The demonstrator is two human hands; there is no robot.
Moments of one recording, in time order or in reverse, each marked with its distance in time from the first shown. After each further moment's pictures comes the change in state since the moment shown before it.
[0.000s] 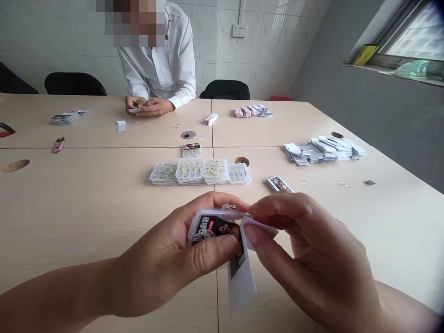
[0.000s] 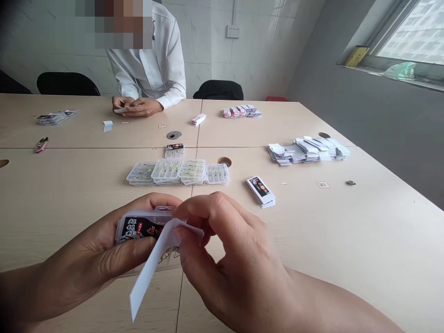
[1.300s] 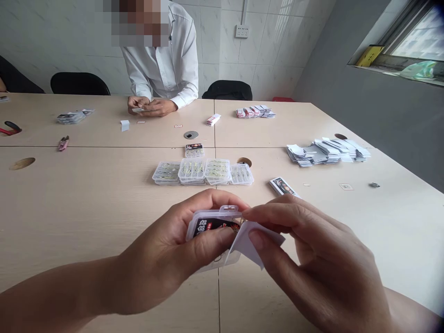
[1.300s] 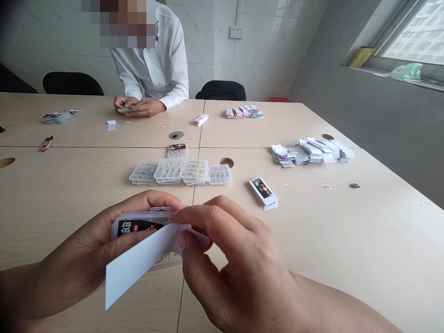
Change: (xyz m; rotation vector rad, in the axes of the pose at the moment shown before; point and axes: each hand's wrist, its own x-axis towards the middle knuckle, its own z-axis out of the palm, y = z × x) left_hand -0.001 -0.001 -0.004 0.031 0.021 0.046; right_hand 0.011 -0.009 -0.002 -0.088 0.000 -0.065
